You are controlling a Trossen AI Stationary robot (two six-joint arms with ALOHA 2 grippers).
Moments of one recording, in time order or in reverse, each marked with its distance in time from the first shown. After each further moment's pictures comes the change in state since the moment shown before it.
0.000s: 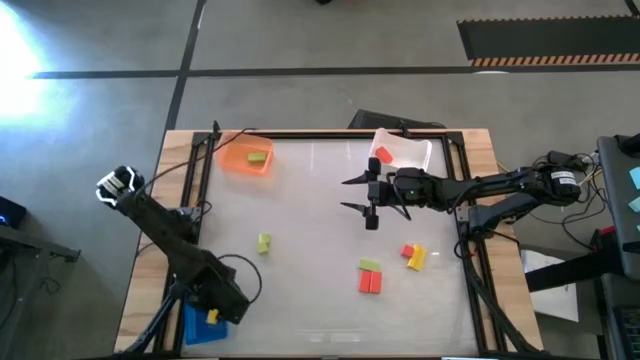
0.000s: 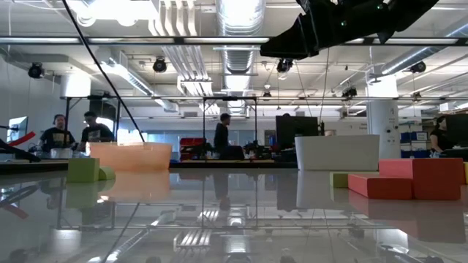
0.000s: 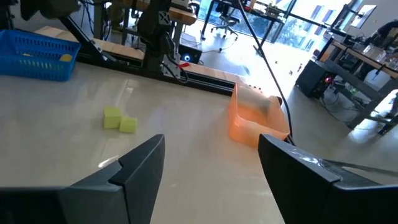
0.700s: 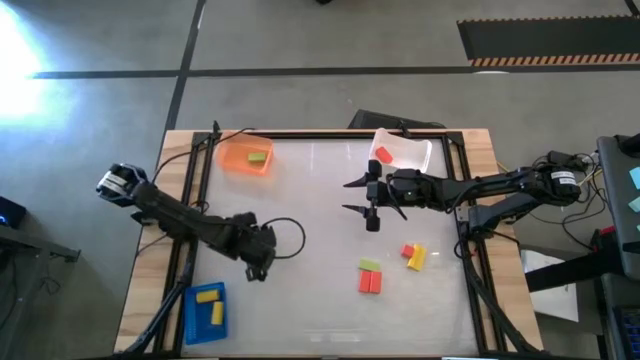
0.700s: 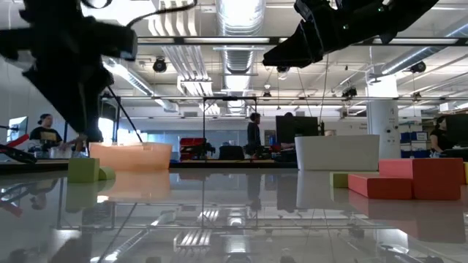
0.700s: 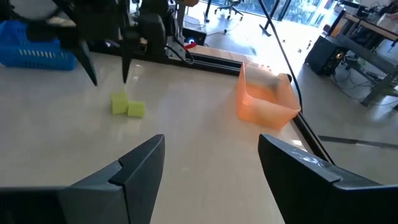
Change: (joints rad) left arm 0.349 -0.021 -0.203 0.145 -0.684 1.344; right arm 0.000 0.000 0.000 -0.074 0.000 0.070
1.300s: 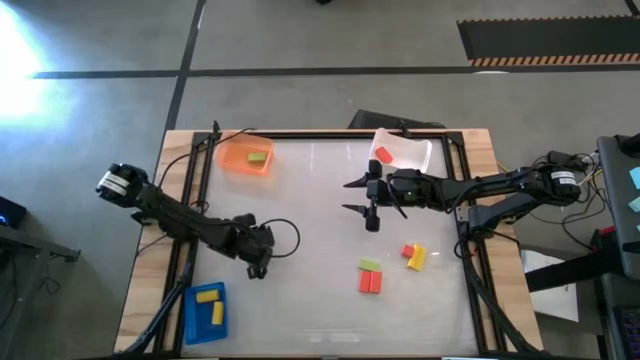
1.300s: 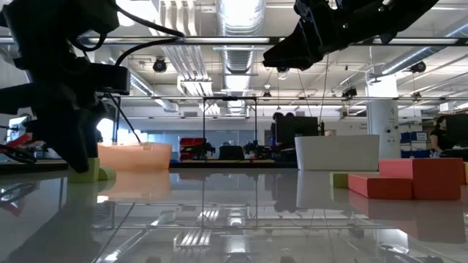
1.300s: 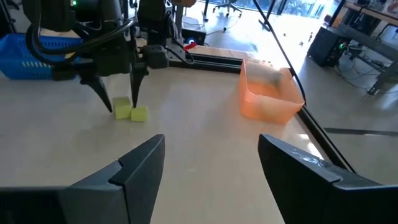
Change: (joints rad) left arm 0.023 0.000 -0.218 0.273 -0.032 0.001; right arm 0.000 0.000 0.000 0.000 0.000 0.070
